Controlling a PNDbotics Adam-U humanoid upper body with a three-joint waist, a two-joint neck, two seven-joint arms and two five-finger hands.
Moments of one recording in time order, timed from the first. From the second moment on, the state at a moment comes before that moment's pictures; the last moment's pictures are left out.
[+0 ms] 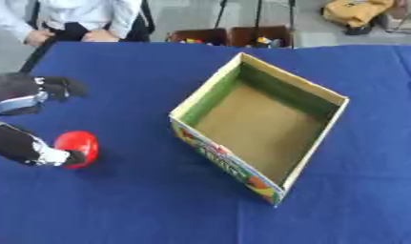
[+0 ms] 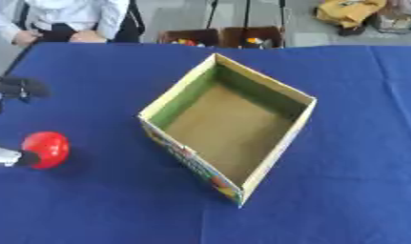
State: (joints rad) left arm -0.34 0.95 -0.02 -1.99 -0.59 0.09 -0.89; right arm -0.40 -0.73 -0.17 -1.99 0.29 -0.50 -0.60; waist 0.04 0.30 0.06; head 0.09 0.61
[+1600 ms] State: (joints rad) left arm -0.40 0.90 -0.13 -1.69 -0.77 0.18 -0.91; right arm -0.41 -0.73 -0.16 -1.99 0.29 -0.49 -0.60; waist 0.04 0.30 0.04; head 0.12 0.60
